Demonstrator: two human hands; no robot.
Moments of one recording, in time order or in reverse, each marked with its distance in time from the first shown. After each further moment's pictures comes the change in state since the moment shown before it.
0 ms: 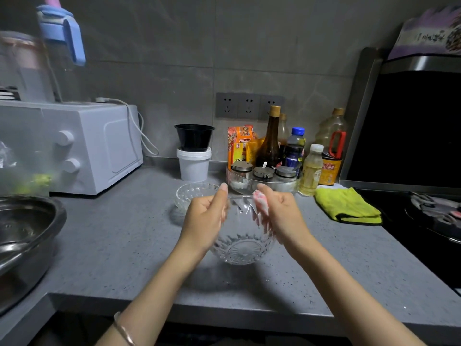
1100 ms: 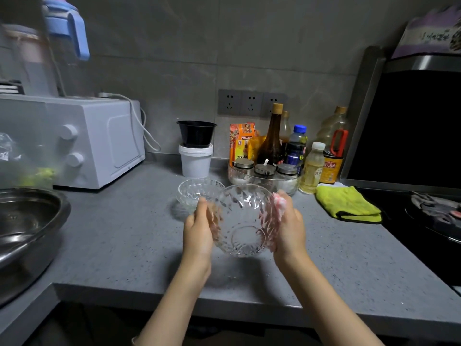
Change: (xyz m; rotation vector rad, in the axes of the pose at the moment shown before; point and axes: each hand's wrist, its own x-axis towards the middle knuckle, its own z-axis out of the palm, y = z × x) left_hand -0.018 -0.028 0.008 -0.384 0.309 -0.347; right_hand -0.019 0.016 0.011 0.364 0.292 0.173
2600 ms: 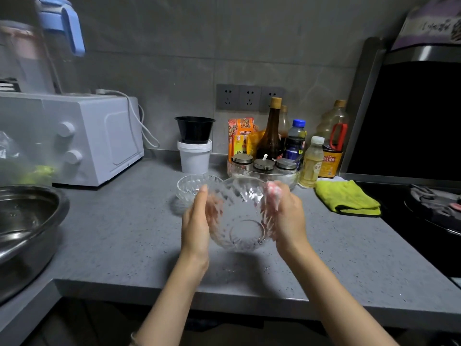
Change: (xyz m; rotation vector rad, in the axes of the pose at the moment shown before) left_hand -0.010 0.011 0.000 -0.014 -0.142 0.100; right_hand 0.000 -0.009 0.001 -0.133 -0.065 -0.125
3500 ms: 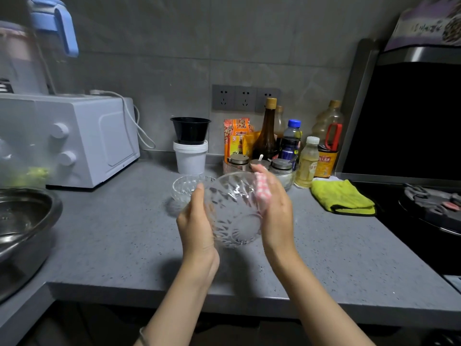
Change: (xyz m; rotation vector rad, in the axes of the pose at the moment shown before) left_hand -0.007 0.006 0.023 -0.248 0.216 0.002; right_hand -0.008 0.003 0.009 -0.092 -0.003 -0.266
